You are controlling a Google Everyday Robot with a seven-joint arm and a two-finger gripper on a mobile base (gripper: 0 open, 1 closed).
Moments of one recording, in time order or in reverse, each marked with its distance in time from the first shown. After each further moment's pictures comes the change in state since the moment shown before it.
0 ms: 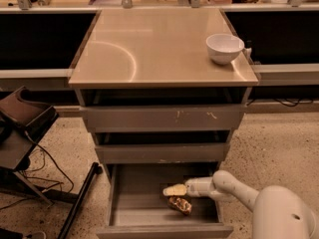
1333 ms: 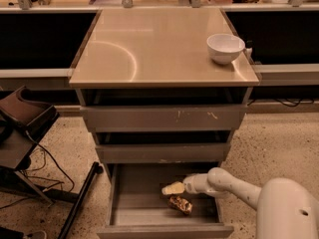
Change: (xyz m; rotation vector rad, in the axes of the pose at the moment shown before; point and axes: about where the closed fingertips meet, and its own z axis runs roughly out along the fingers) arm -0.017 -0.015 -0.004 0.189 0.019 -0.142
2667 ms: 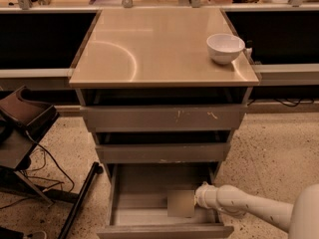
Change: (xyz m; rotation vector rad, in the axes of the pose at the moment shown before) arm 0.036 -0.001 -0.072 0.259 -0.004 -0.071
